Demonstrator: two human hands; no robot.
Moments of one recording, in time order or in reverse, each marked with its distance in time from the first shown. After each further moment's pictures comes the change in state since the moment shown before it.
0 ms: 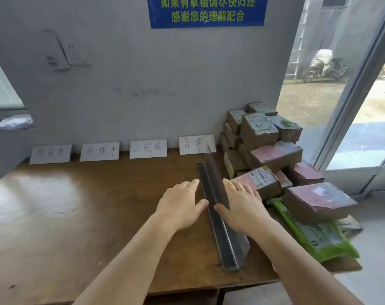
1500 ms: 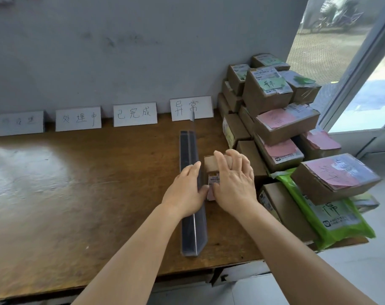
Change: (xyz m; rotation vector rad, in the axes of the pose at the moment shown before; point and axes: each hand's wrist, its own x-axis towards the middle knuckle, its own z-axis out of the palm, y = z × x) left_hand 0.049 -0.022 0.075 -0.272 -0.146 -0.091; right_hand 0.052 0.012 0.059 0.043 0.142 0.035
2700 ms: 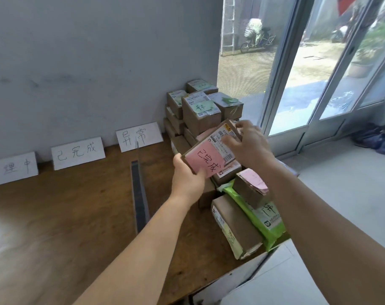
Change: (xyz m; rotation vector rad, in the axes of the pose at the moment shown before) left_hand 0.052 0.130 0.017 -0.625 0.061 0.000; right_hand 0.042 0.109 -0.139 0.320 0.286 0.363
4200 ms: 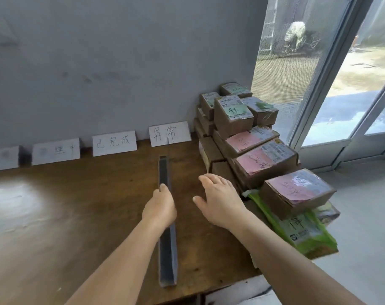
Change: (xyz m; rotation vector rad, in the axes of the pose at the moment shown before) left_hand -0.028 -0.067 -0.079 0.800 0.047 -0.308; right_hand -0.091 -0.033 0.093 -0.321 -0.422 -0.398
